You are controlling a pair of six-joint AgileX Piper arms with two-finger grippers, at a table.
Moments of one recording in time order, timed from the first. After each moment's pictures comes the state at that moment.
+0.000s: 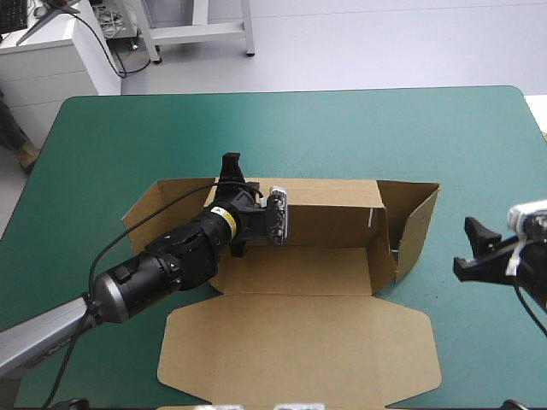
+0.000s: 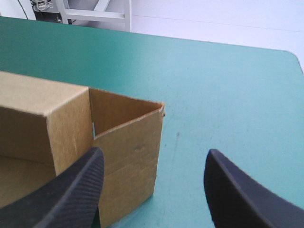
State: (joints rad) left arm -0.87 1.40 -1.08 0.90 0.51 0.28; right arm 0.54 0.63 -1.03 -0.47 0.93 0.41
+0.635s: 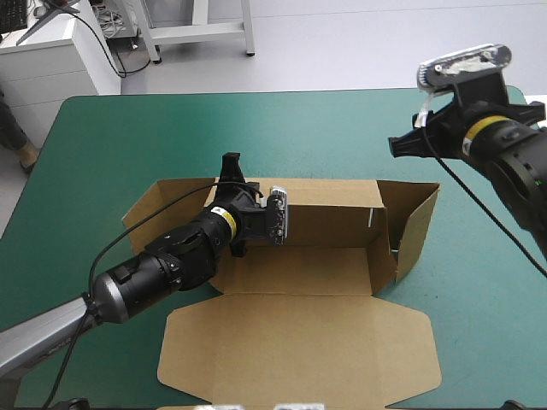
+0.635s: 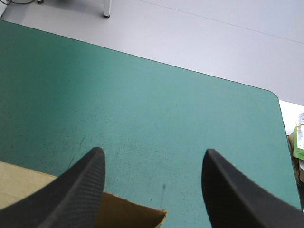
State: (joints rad) left arm -0.87 1.40 -1.08 0.90 0.51 0.28; right arm 0.53 1.26 -1.72 -0.48 1.13 0.25
